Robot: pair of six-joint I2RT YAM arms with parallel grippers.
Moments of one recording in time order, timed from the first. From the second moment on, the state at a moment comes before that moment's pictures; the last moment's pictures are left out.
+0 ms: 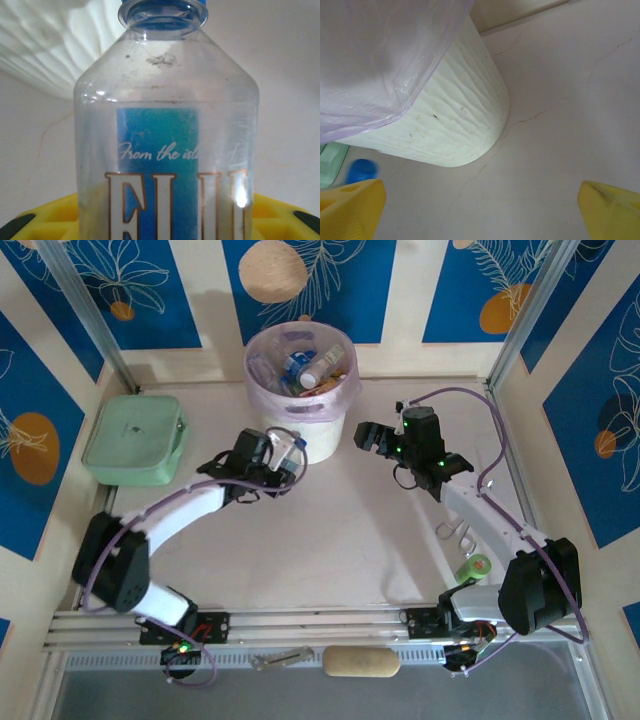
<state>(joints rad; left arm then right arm) -0.55 1.43 1.00 -0.35 0.10 0.02 0.36 1.31 1.00 -0.24 -0.05 0.53</state>
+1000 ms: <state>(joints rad) -0.43 1.74 1.88 -0.41 0.19 -0.02 0.31 1.14 0.86 -0.24 -0.05 0.60</state>
